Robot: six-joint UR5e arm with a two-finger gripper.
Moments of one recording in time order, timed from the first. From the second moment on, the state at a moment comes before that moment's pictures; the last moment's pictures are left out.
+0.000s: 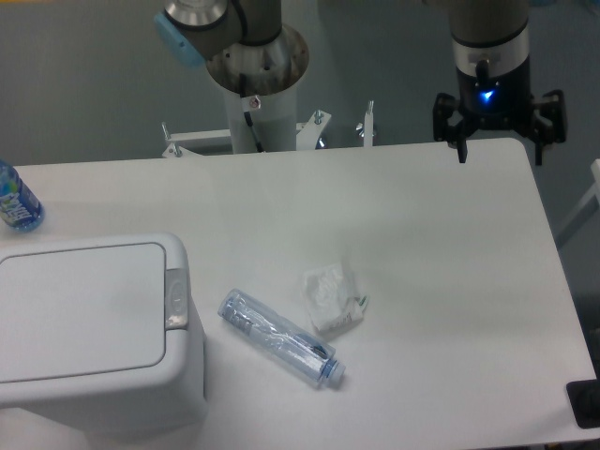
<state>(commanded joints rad) 2.70 -1.73 -1.44 -1.19 1.71 1.07</state>
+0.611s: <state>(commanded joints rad) 2.71 -1.75 -1.41 -1.19 1.59 1.02</state>
